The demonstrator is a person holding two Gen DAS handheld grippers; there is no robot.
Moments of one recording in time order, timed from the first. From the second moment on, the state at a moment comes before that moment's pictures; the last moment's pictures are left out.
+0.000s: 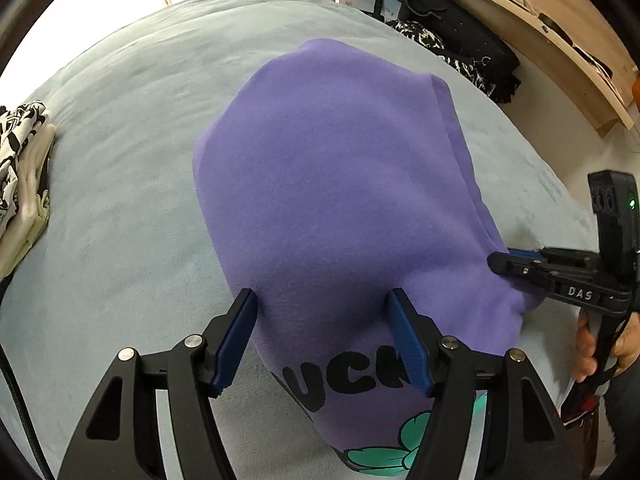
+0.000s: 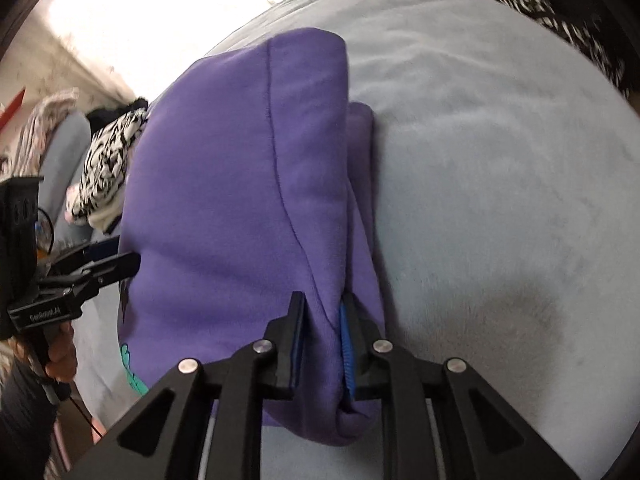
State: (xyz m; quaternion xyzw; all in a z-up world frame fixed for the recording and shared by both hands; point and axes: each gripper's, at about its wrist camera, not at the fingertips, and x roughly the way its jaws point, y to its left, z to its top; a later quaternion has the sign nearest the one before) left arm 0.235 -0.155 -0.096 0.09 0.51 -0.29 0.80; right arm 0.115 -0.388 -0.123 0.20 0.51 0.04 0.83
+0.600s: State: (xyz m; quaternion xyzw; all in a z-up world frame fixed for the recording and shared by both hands) left arm 0.320 -0.104 -0.088 -0.08 0.53 -0.30 0.78; right arm 0.229 -0.424 -0.084 0.25 0.46 0.09 0.85
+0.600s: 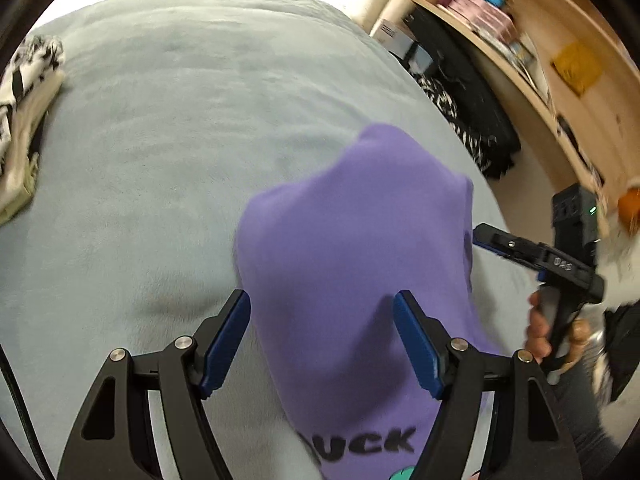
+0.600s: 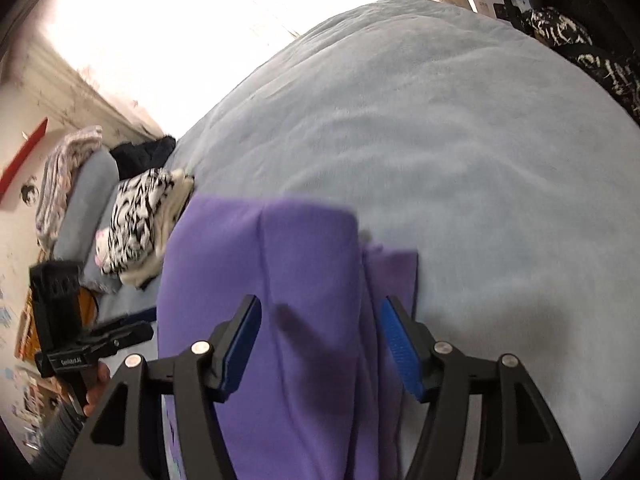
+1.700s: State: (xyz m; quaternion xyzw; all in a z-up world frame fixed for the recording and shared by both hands) left arm 0.336 -0.141 -0.135 -0.07 0.57 -0.25 0.78; right arm 0.262 -0.413 -0.120 0.14 0.52 -0.04 0.84
